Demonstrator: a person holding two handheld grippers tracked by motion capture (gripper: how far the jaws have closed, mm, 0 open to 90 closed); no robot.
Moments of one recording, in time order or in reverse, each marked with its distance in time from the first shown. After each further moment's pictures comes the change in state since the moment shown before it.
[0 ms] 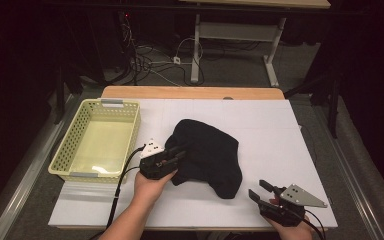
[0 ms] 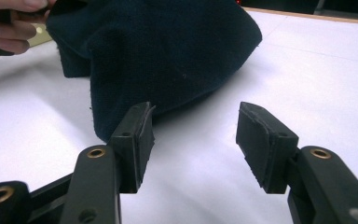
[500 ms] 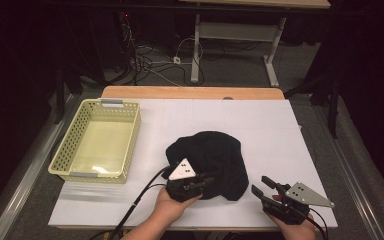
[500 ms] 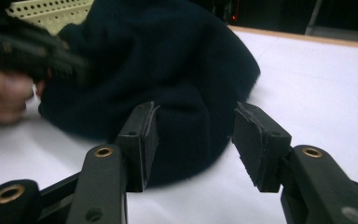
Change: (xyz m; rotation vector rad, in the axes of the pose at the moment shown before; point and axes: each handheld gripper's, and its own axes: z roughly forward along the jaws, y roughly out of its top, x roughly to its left) left arm -0.075 -0.026 0.037 0.123 -0.251 0.157; right arm -0.002 0.012 -0.008 -0.059 -0.007 -0.002
